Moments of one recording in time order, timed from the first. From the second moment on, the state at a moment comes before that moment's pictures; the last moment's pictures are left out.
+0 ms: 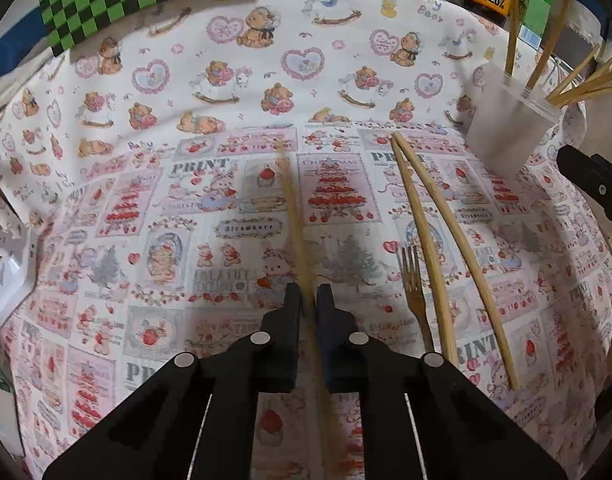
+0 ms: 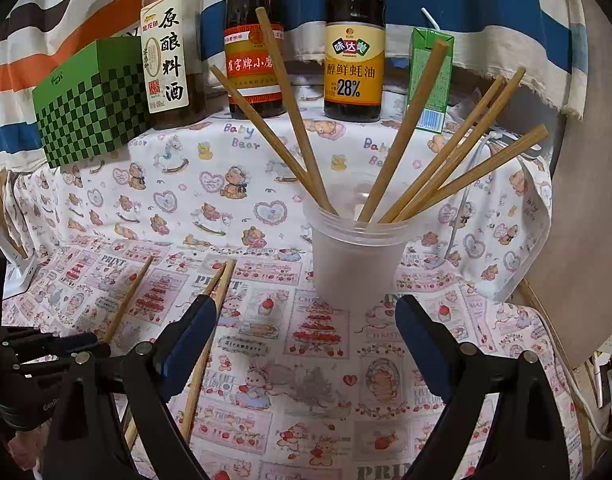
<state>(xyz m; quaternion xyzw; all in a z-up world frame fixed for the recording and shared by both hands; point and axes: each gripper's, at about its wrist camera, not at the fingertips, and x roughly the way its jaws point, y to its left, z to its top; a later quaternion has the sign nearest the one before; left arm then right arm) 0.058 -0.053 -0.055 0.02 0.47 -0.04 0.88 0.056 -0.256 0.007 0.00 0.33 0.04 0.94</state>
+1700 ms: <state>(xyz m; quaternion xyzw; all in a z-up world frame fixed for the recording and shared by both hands) 0.008 -0.020 0.028 -0.03 0.23 -0.02 0.97 0.022 -0.217 0.014 0.01 0.30 0.16 0.94</state>
